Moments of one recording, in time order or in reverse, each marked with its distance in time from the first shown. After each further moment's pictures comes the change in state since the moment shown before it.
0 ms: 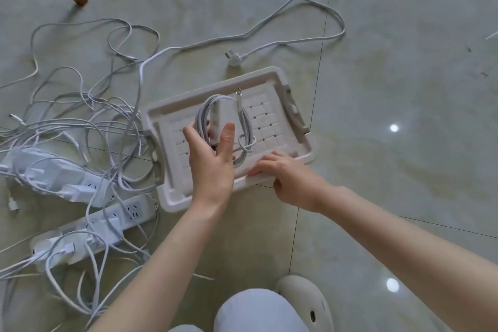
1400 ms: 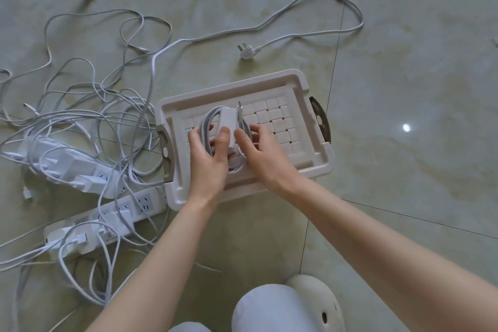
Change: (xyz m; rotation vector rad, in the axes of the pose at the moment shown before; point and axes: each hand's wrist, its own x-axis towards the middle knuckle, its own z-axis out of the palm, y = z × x) left_hand 0.007 -0.025 -0.017 -0.087 -0.025 -0.128; right_hand 0.049 -0.057 0.016 0.690 0.206 0.415
